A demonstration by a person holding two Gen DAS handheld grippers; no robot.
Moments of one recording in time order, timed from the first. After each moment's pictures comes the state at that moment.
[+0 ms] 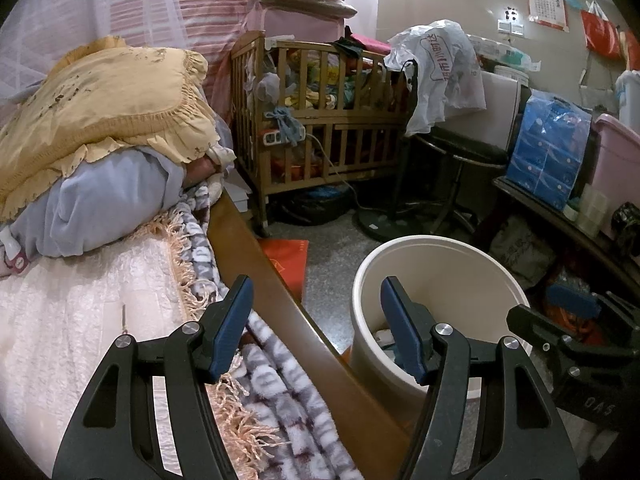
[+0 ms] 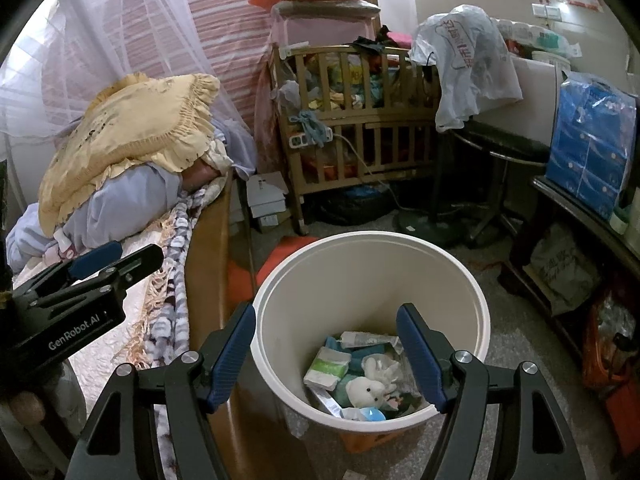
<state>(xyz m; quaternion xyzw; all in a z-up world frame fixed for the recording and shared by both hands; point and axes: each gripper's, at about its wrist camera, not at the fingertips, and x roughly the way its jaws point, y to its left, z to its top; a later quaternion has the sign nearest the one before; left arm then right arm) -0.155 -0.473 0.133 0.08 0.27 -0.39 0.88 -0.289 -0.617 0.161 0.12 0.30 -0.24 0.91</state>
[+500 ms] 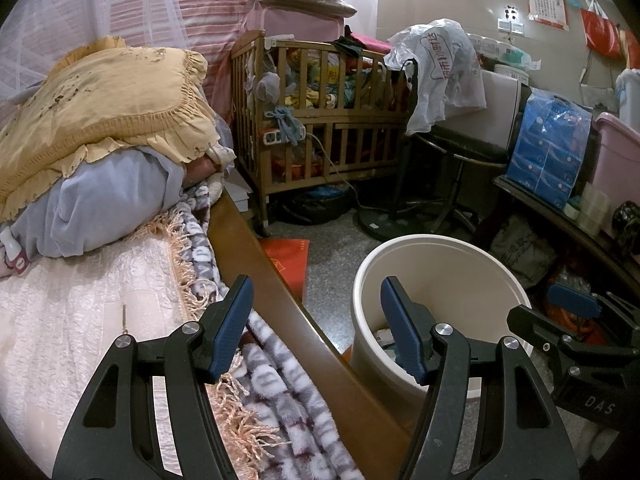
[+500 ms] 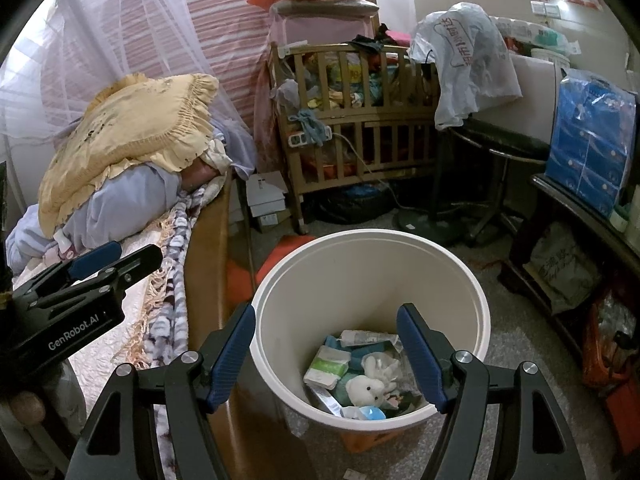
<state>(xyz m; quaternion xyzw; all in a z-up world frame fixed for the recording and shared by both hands) -0.155 -0.473 0.133 0.08 0.27 -0.39 0.88 -0.289 -0.620 0.160 0.12 0.31 -0.24 0.91</state>
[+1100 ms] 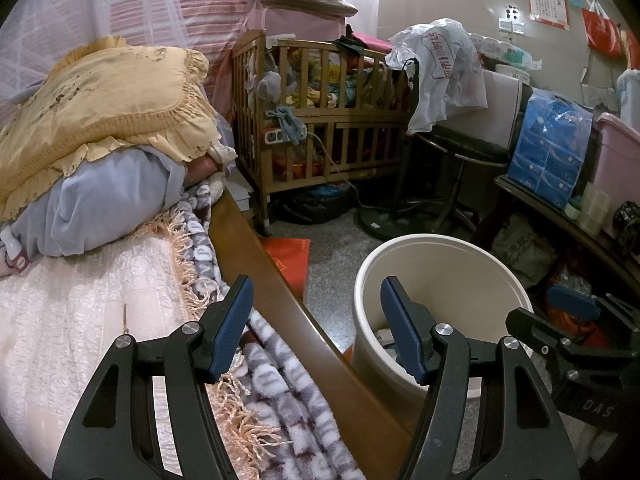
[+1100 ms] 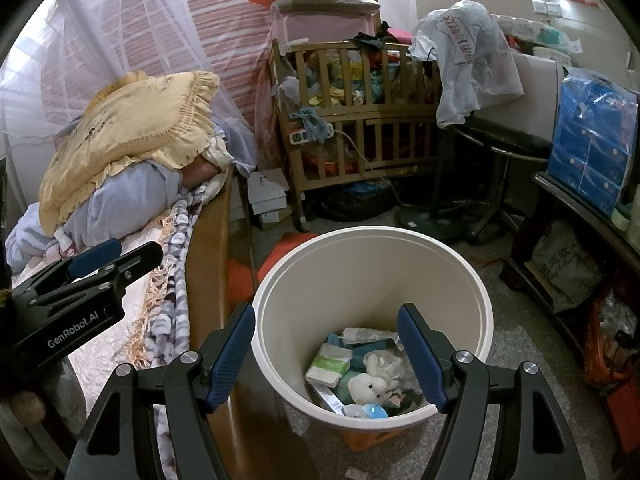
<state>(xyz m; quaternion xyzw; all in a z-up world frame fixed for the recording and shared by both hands) -0.151 -0.469 0.133 0.08 0.27 -0.39 0.88 -0.288 -0.620 0.161 0.12 0.31 -0.24 0.91</state>
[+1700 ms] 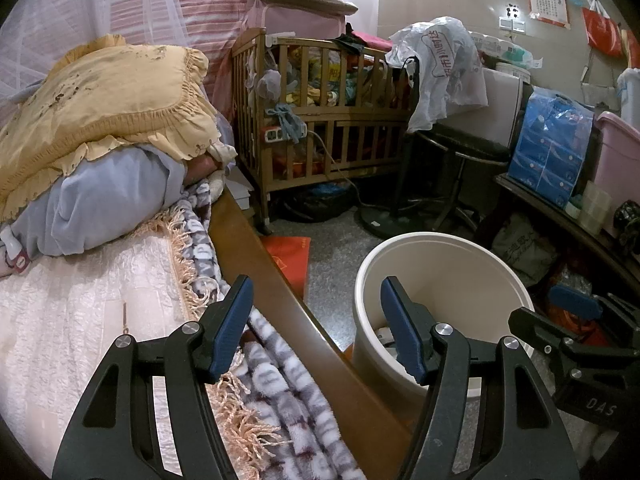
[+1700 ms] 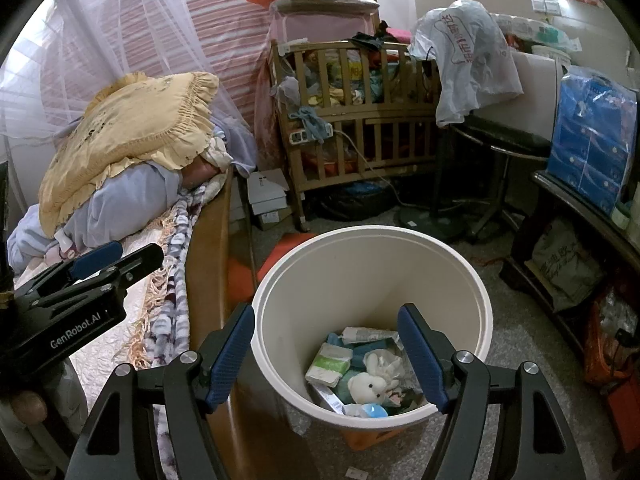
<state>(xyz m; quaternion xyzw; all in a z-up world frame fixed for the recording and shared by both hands) -0.150 -0.469 0.133 0.08 0.27 -0.39 0.88 -0.286 -0.620 0.161 0.13 0.31 -0.24 0.91</state>
